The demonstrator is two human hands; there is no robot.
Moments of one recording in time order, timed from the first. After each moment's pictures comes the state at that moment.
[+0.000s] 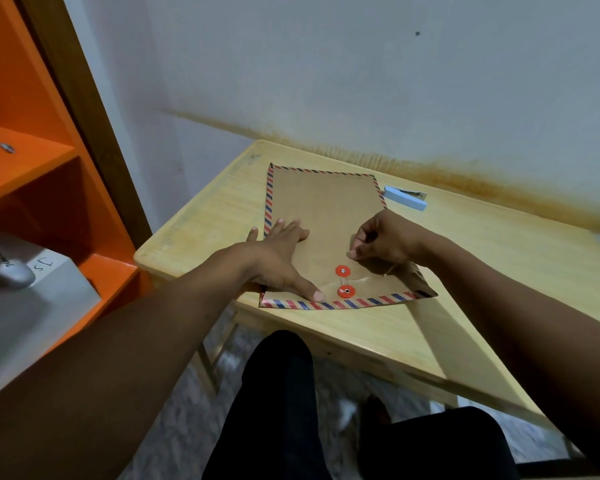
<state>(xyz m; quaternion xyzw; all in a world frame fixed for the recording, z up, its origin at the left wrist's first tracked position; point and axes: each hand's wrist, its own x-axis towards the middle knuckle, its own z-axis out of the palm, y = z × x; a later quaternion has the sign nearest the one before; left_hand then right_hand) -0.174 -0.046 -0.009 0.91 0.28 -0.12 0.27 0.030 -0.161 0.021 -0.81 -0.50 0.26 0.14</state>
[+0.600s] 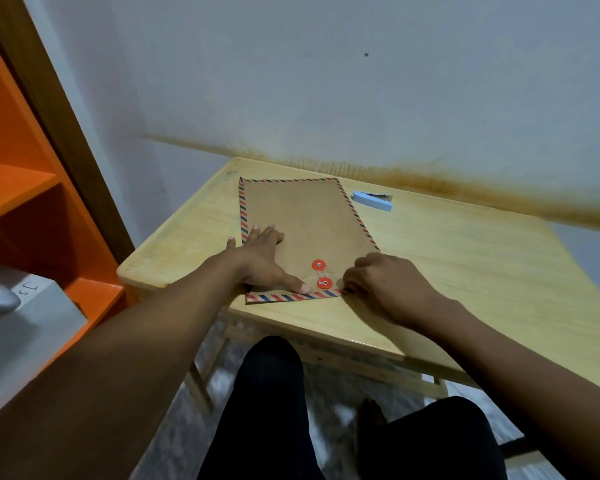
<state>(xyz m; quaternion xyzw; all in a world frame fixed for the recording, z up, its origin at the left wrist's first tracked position) -0.159 -0.056 -0.013 0.91 0.34 -0.10 0.22 -0.014 -0.261 0.013 -0.74 -0.67 -0.03 0.00</state>
